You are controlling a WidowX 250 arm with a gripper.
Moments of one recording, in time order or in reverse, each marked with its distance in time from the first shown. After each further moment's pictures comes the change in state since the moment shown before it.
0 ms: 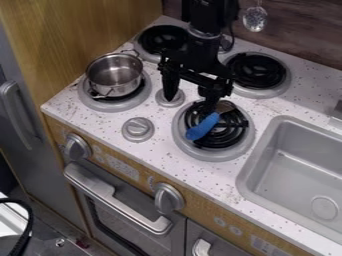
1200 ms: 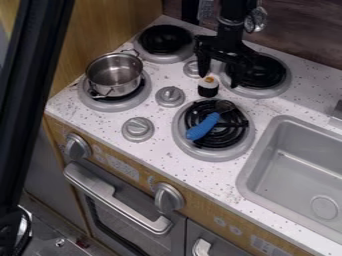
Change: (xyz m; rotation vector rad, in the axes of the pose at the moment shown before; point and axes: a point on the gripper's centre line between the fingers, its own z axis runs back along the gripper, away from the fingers) arm 0.121 -0.001 -0.040 -0.038 -0.058 -0.001
